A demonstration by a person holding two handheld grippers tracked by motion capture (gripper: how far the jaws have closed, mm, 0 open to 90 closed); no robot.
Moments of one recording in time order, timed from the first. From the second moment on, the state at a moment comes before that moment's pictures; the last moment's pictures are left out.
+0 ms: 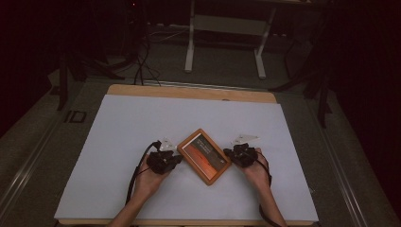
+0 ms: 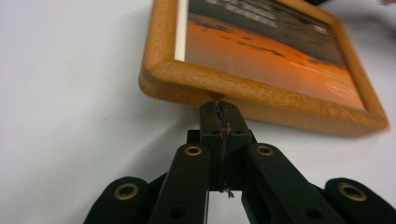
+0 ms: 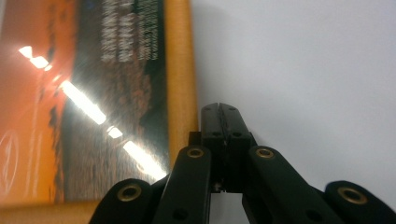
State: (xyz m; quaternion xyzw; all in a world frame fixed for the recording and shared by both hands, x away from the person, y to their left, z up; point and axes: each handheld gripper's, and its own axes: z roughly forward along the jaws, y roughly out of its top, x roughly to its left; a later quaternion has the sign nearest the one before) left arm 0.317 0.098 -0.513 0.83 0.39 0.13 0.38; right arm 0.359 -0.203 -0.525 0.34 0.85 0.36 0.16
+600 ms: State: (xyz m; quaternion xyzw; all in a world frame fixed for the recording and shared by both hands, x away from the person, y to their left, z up) left arm 0.348 0.120 -0.516 0.80 0.43 0.15 0.38; right arm 0.317 -0.163 -0.527 0.27 0.89 0.32 0.15
